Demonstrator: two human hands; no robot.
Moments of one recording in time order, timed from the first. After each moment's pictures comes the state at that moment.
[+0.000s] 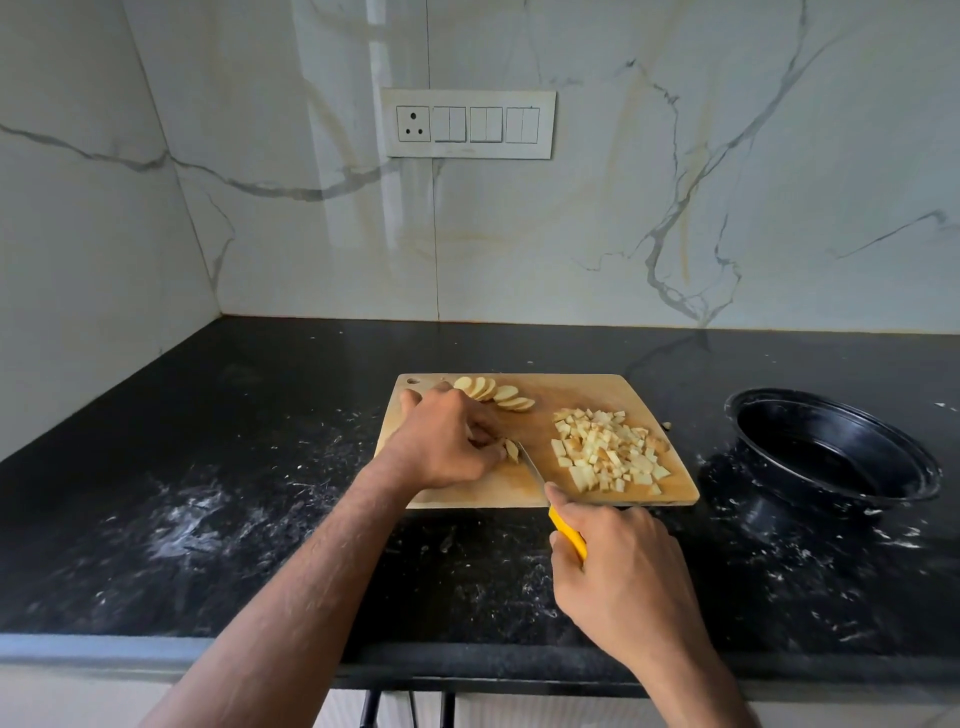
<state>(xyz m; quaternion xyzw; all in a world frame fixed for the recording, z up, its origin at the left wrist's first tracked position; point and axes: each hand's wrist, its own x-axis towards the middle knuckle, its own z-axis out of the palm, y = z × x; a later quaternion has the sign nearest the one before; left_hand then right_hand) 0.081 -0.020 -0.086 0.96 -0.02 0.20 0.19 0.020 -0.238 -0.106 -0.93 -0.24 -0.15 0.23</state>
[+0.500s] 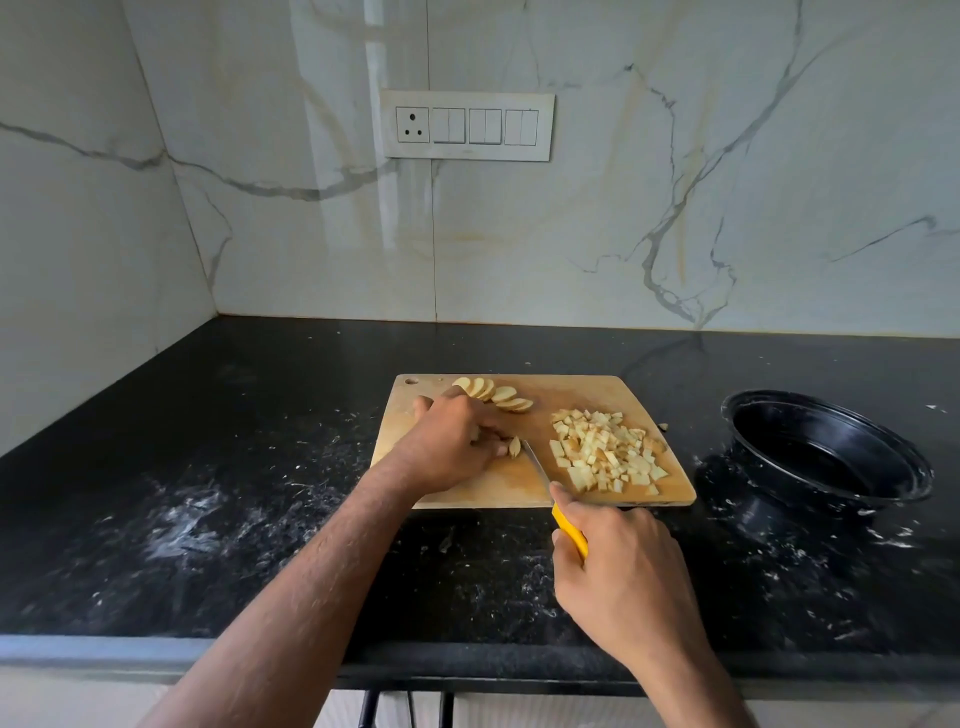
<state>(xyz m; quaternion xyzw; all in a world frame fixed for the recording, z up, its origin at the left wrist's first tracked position) 0.088 -0.021 -0.093 0.96 -0.07 0.17 0.21 0.020 -0.236 -0.106 -0.94 -0.22 -0.16 0.22</state>
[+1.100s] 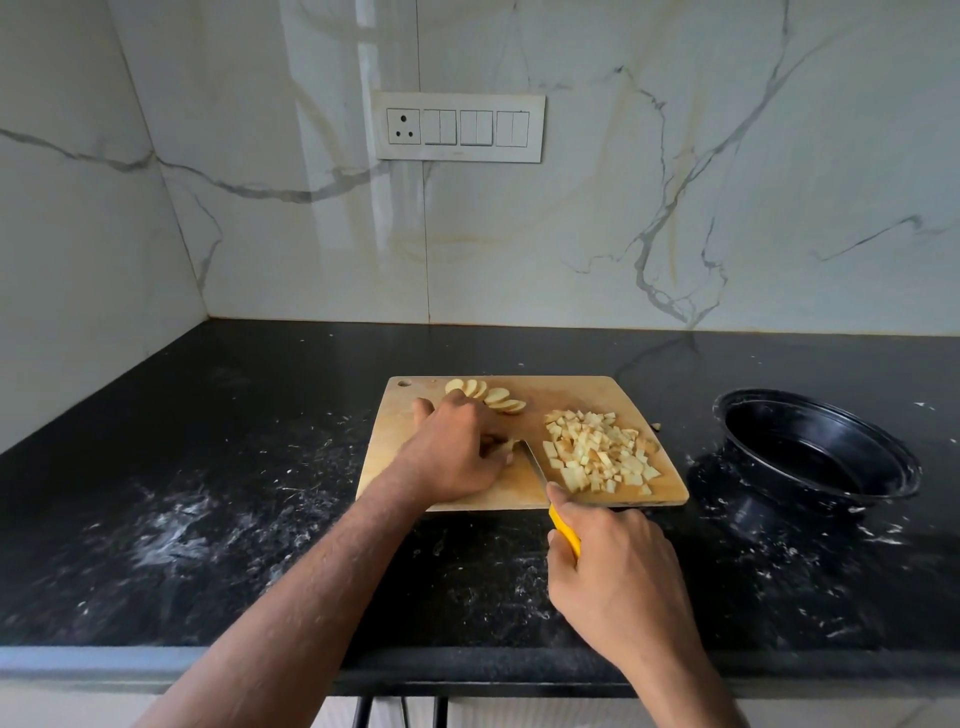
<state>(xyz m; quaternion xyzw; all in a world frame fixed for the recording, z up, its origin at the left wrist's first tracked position) 0.092 -0.032 -0.100 0.97 -0.06 0.19 0.13 0.020 -0.237 -0.109 -0.94 -0.22 -0.16 0.21</state>
